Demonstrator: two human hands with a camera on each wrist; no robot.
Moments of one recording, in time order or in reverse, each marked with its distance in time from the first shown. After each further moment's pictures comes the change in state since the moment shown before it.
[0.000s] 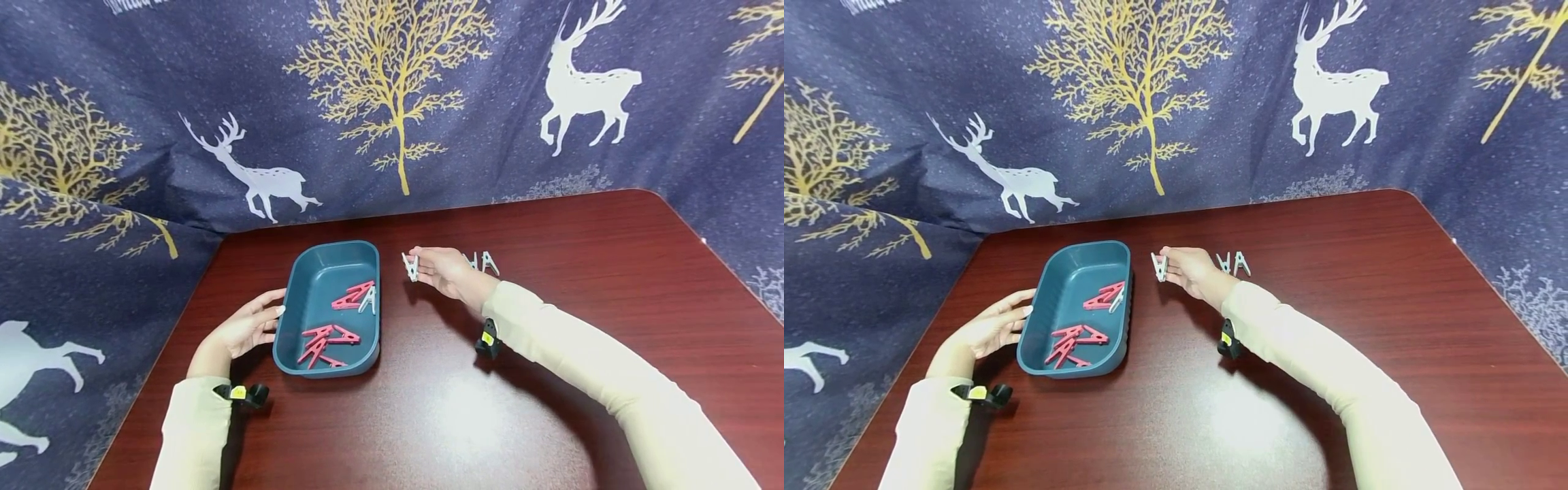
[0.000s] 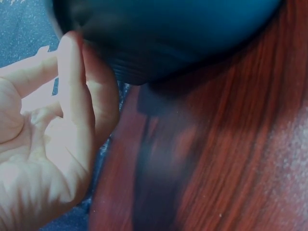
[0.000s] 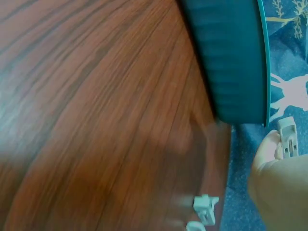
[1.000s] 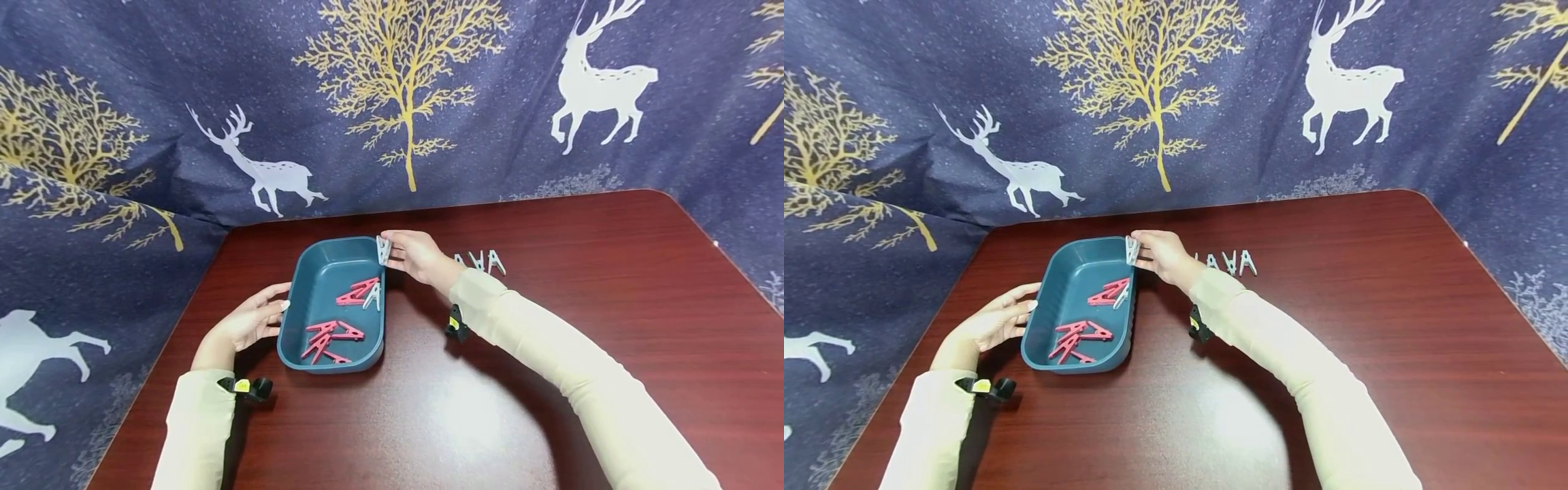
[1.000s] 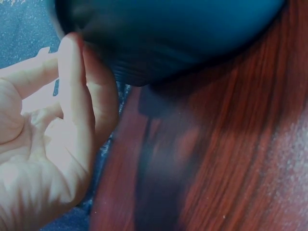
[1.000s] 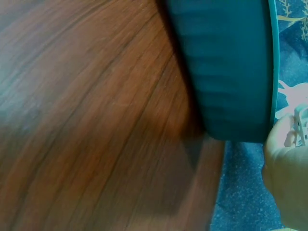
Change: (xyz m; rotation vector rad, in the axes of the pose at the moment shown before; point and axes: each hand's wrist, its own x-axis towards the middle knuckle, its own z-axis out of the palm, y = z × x) left_hand 0.001 0.003 0.000 0.033 0.040 -0.019; right_hand 0.034 -0.001 0.049 0.025 -0.092 -0.063
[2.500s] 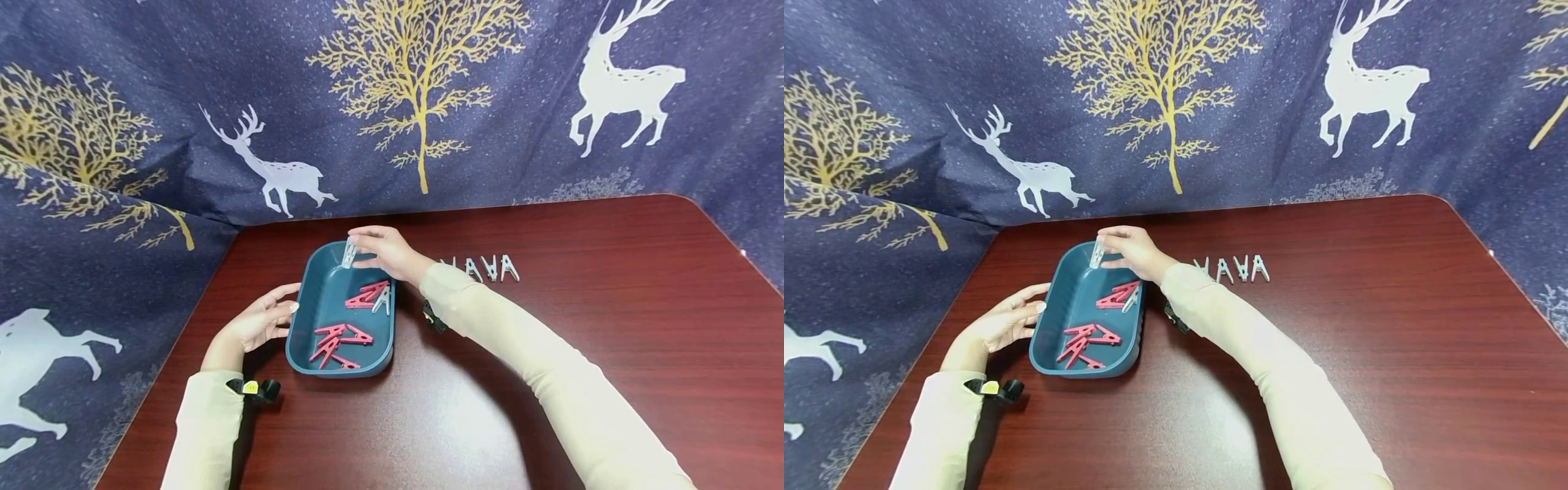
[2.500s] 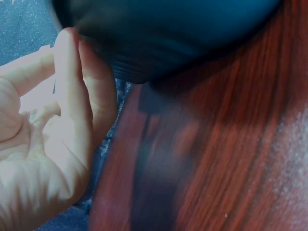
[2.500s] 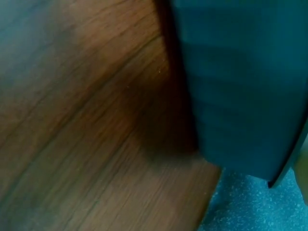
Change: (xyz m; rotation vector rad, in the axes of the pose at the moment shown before) left_hand 0.002 -0.003 -0.004 -0.024 -0.010 0.023; right_hand 0.036 0.013 0.041 -0.135 -0.264 -0.080
